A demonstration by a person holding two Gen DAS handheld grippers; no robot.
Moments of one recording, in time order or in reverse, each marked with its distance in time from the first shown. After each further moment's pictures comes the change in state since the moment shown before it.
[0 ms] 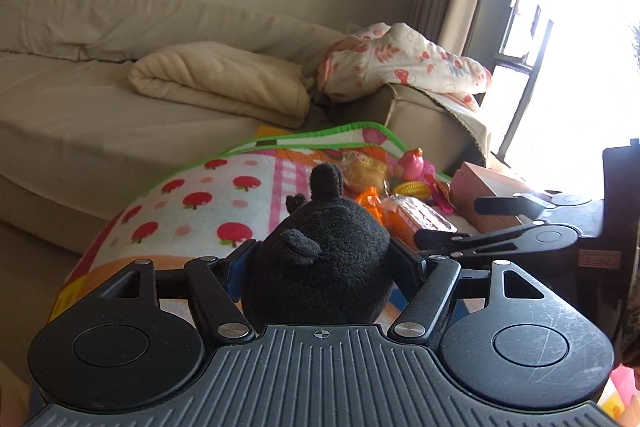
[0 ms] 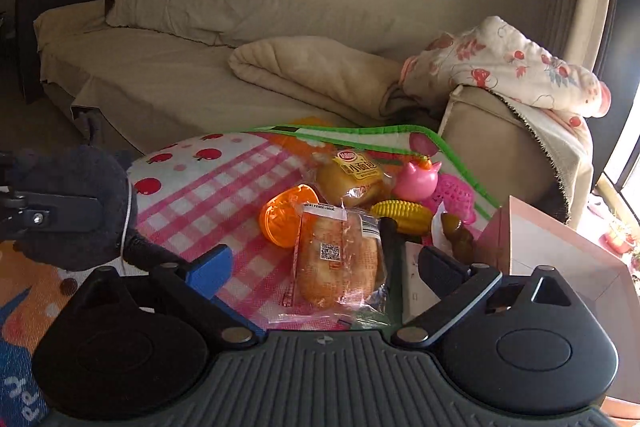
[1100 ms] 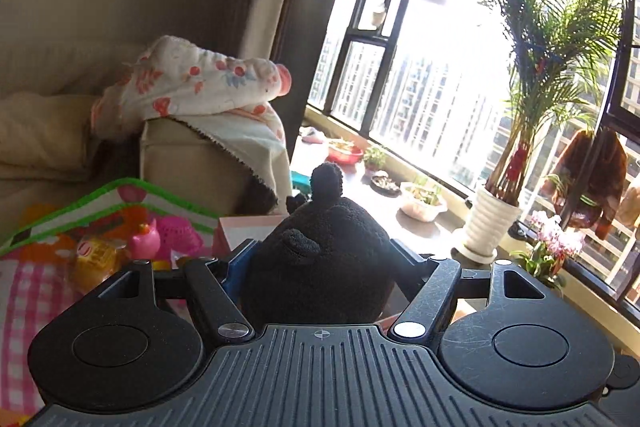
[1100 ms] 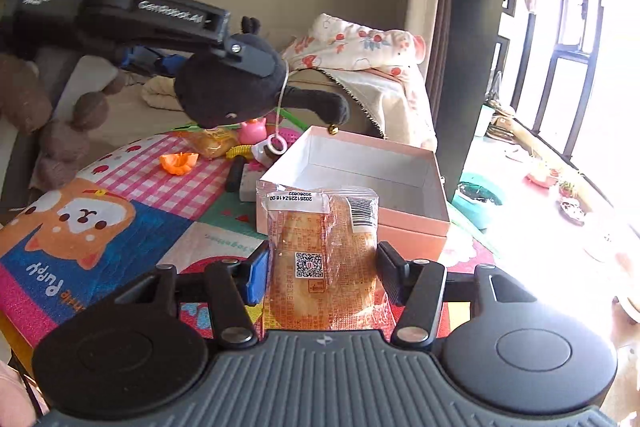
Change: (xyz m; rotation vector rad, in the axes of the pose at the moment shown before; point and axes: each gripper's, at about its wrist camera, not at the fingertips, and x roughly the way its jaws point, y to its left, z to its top) left arm 0.086 -0.228 0.072 0.216 0.047 -0.395; right arm -0.218 -0.101 -0.129 0.215 -0.087 -0.234
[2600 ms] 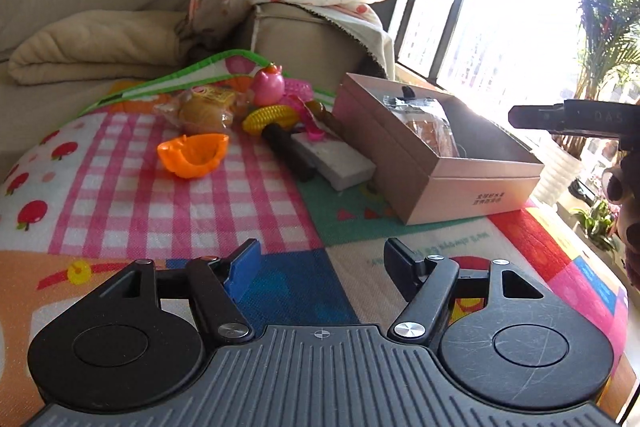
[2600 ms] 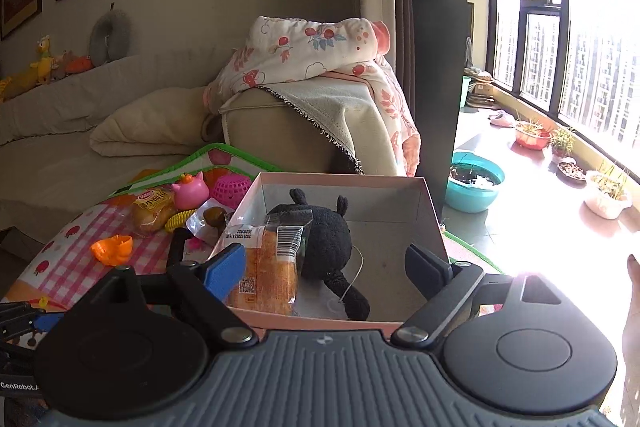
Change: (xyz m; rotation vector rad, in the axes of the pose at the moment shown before) left arm -0.038 0.087 -0.125 -0.064 0.154 0.199; right arm 0.105 -0.021 0.053 0.133 0.025 -0.042
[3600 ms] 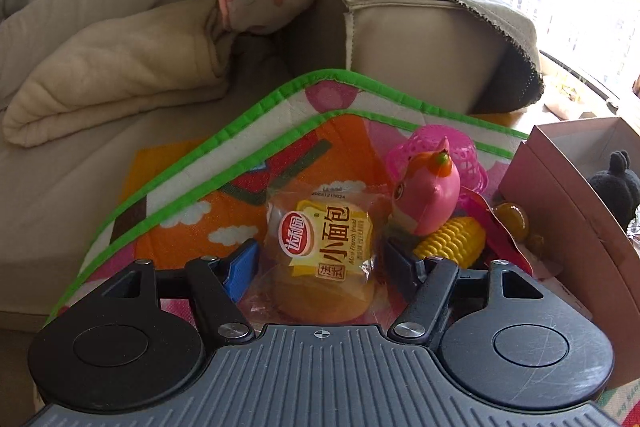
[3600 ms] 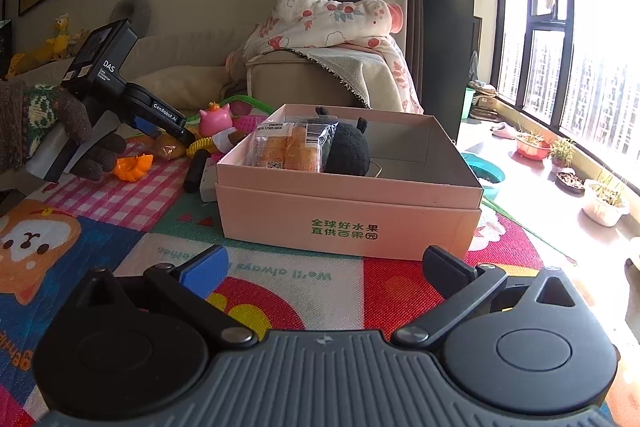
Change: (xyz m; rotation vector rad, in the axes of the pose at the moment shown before) left arm 0.156 0.076 0.136 0.114 0.167 0.212; right arm -0.014 0.016 -0.083 -0.016 -0.014 0.025
